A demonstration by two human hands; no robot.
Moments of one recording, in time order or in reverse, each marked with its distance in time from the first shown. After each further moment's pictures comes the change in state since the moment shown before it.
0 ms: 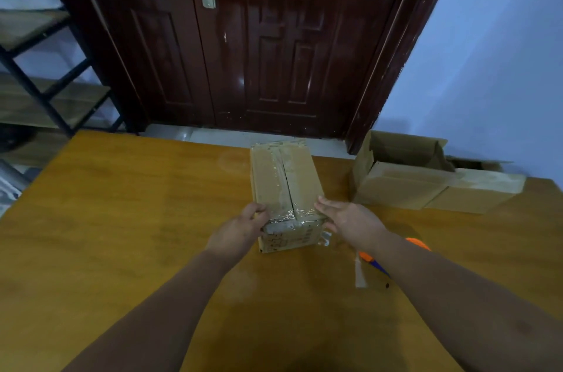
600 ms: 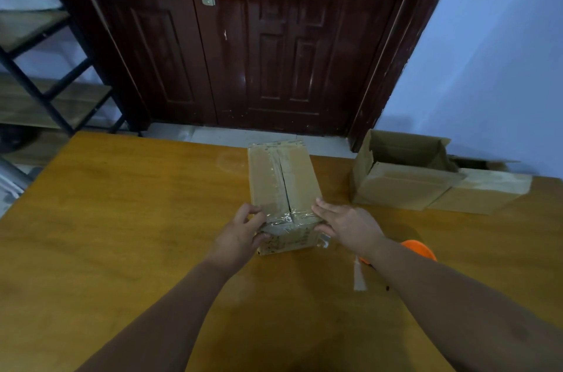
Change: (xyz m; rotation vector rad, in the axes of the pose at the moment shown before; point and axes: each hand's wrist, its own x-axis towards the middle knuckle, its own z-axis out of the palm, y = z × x) left_hand -0.002 0.012 0.006 -0.231 0.170 -0.067; right_hand 0.008 0.009 0.021 -0.032 0.138 -0.065
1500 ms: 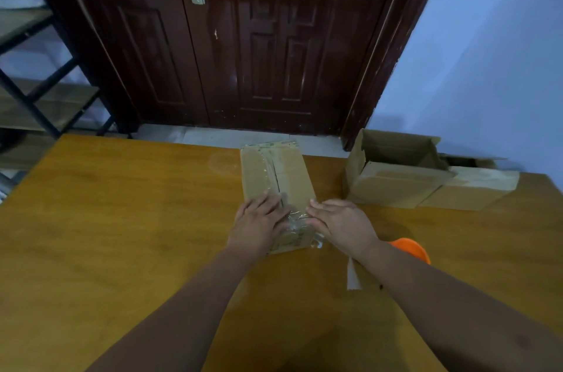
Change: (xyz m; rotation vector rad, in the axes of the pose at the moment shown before) left_hand 0.037 0.034 0.010 0.248 -0.182 0.004; right_hand -0.007 -0.004 -0.006 0.177 0.277 -0.033
